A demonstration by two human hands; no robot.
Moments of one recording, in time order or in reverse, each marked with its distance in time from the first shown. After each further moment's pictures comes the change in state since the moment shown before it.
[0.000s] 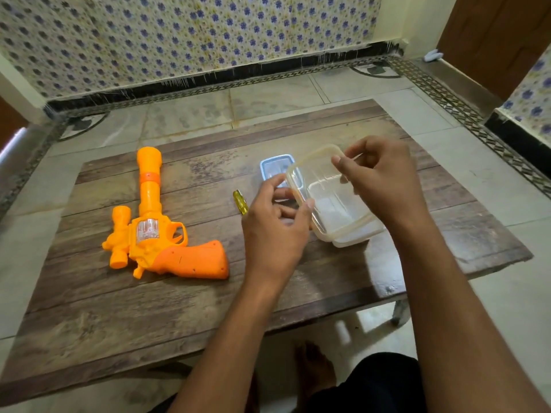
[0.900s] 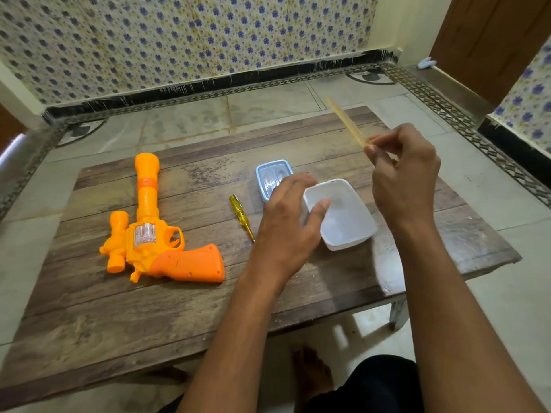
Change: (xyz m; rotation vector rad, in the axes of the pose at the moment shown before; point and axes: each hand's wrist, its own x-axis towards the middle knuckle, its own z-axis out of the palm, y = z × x) left_hand 0.013 -0.007 0.012 0.324 -0.207 0.352; right_hand 0.007 0.017 -0.013 -0.020 0.356 -0.125
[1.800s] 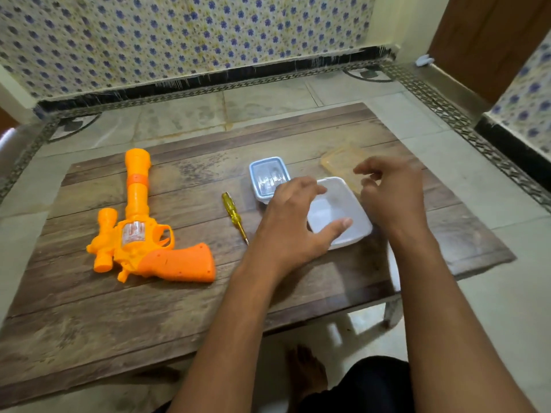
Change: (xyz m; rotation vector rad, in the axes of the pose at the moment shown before) left_hand 0.005 0.003 0.005 0.159 -0.215 0.006; right_hand -0.005 0.023 0.000 -0.263 -0.237 0.085
